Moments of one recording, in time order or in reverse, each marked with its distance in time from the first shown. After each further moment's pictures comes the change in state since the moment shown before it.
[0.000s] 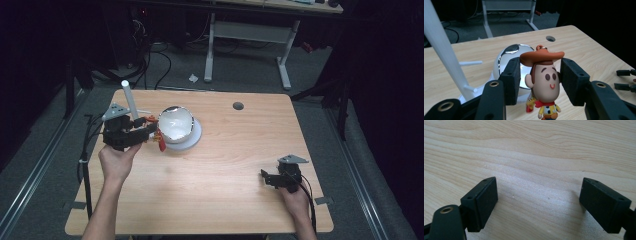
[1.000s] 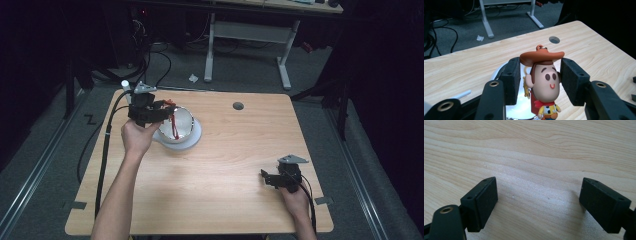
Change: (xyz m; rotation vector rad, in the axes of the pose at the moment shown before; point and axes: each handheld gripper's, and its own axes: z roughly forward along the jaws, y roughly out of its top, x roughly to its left) left arm -0.028 -0.019 0.075 0.024 0.062 0.045; right arm 0.000 0.000 0.000 0.000 -0.001 -0.001
